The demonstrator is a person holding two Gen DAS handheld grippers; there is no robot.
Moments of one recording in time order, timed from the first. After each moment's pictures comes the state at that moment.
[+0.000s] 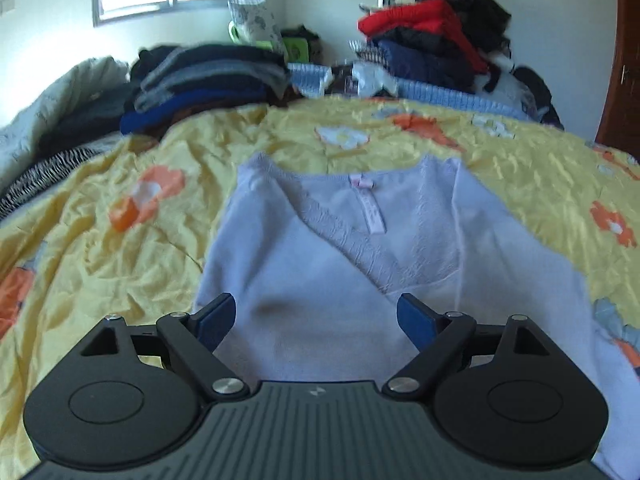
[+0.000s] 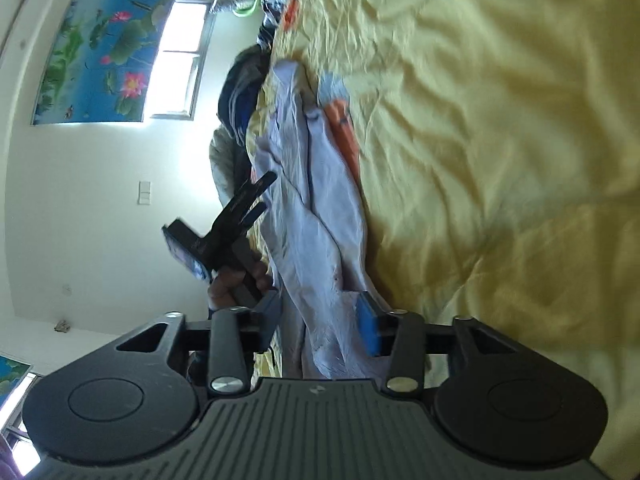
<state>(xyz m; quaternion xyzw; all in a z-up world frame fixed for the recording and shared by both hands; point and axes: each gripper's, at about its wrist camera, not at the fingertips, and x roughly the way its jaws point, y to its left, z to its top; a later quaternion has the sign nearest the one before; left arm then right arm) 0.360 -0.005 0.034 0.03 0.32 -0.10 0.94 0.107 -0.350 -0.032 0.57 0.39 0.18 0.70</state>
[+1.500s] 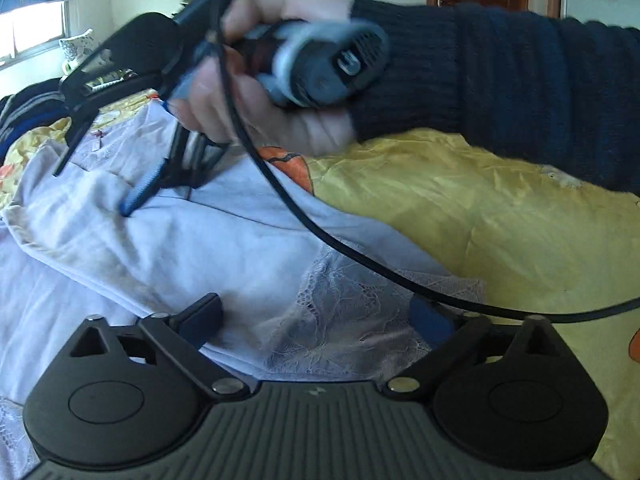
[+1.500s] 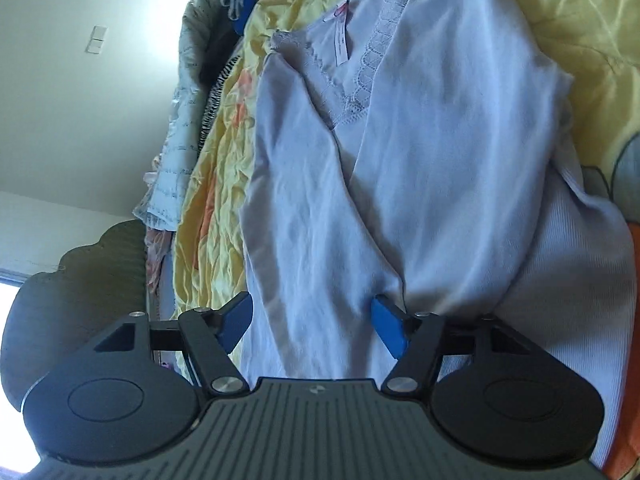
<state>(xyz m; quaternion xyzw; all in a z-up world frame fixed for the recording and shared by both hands) 0.116 -0.122 0.001 0.11 0.32 -0.33 0.88 0.359 -0.204 -0.010 0.35 0.56 0.26 0.70</state>
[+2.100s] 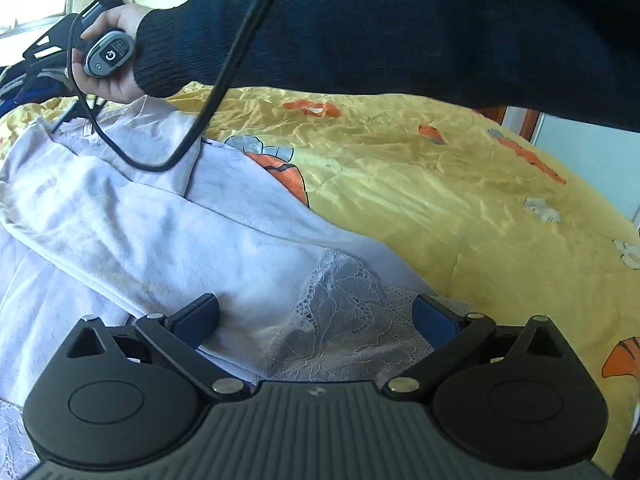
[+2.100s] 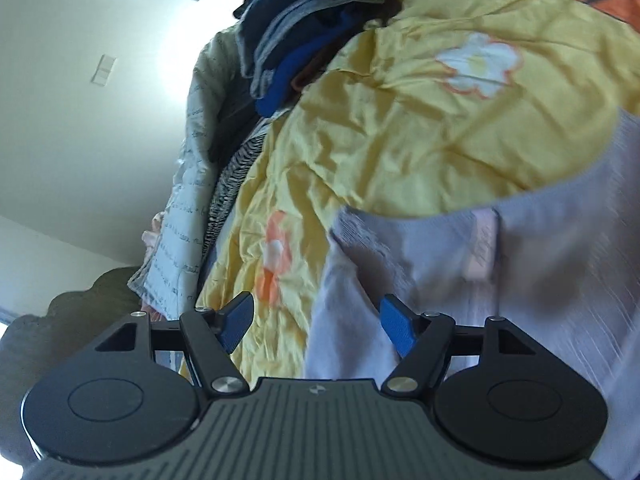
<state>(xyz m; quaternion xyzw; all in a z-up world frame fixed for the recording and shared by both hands) 0.125 -0.104 0.002 0.05 0.32 -0.35 0.88 0.560 -0.137 0.004 0.34 0.50 0.28 0.75</state>
